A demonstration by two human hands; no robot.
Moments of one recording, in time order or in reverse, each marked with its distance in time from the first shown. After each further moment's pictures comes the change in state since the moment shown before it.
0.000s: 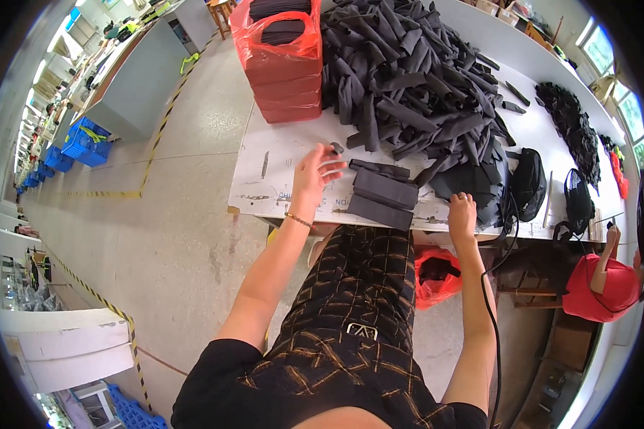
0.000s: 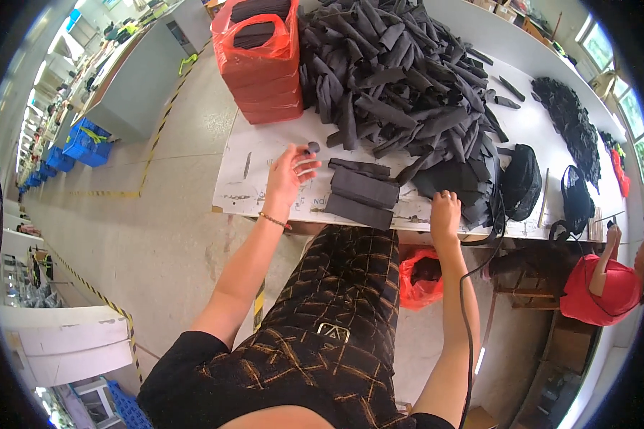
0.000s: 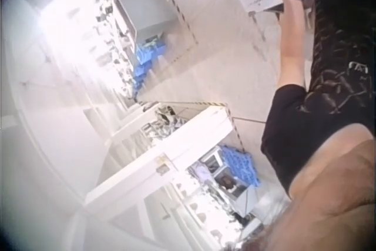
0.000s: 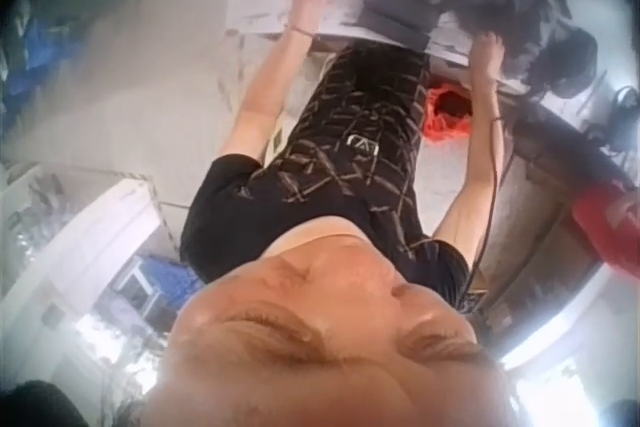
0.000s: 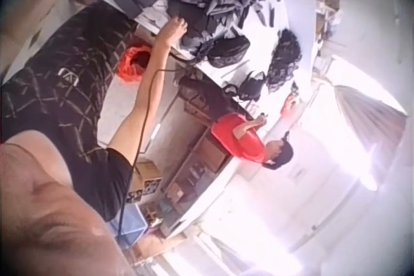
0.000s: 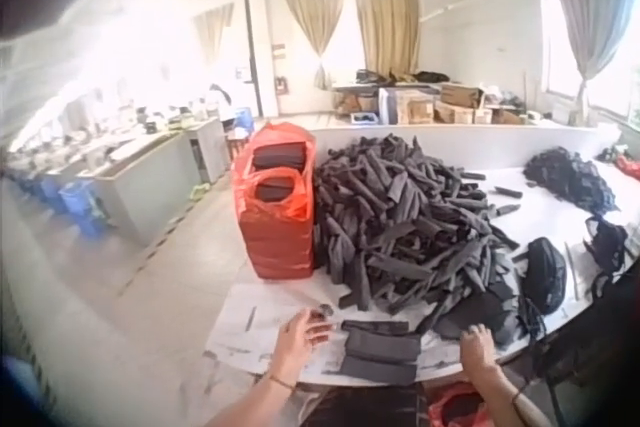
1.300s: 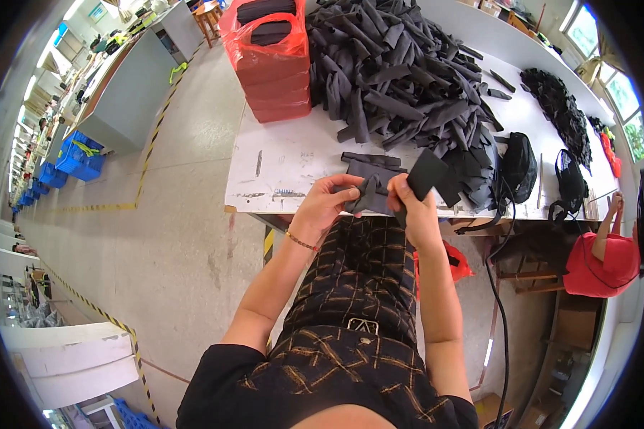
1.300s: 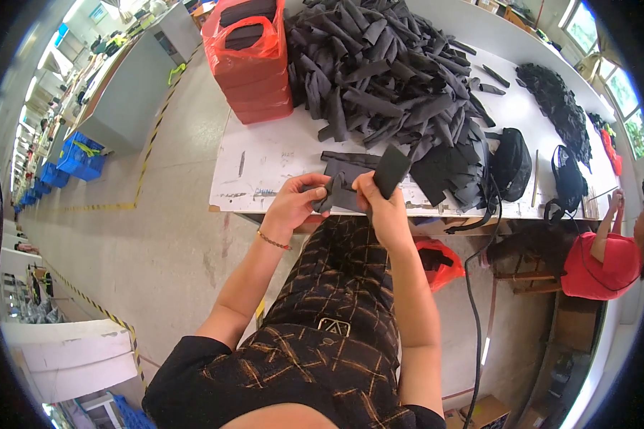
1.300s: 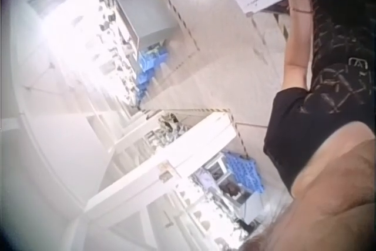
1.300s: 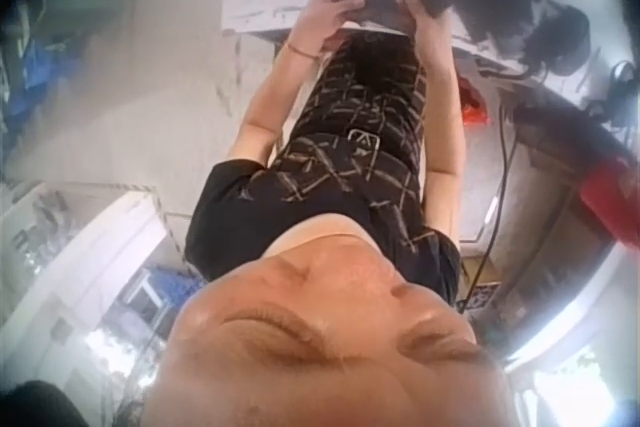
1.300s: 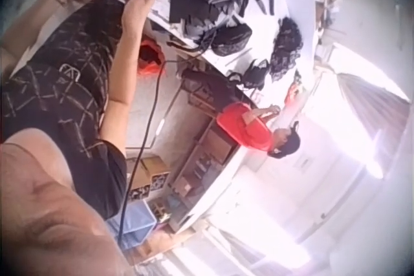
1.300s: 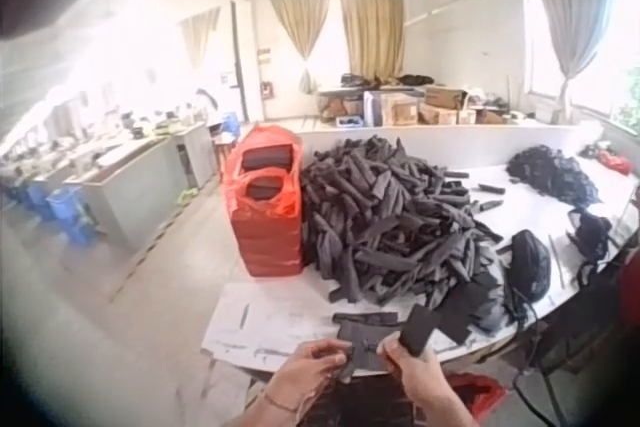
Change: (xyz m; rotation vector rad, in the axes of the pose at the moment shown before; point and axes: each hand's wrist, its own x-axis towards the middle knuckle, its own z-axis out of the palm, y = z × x) left_hand -0.077 0.005 0.028 -0.083 -0.437 -0.276; right_hand -0.025 -0.143 -0.144 1.951 -0.137 0.259
